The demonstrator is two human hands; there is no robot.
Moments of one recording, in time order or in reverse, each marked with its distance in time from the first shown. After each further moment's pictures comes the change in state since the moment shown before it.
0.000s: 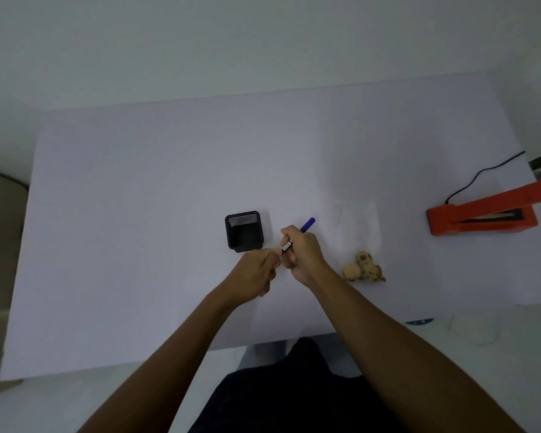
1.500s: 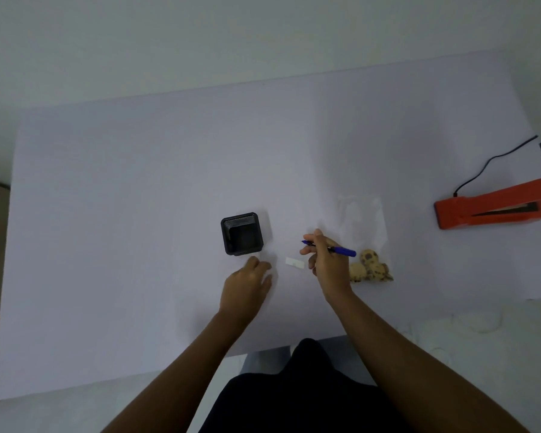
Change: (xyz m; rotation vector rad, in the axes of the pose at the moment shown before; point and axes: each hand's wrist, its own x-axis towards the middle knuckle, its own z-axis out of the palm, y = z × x) left_hand 0.034 -0.095 0.029 0.725 0.378 0.241; right_hand 0.023 0.032 -0.057 -0.138 0.186 -0.391
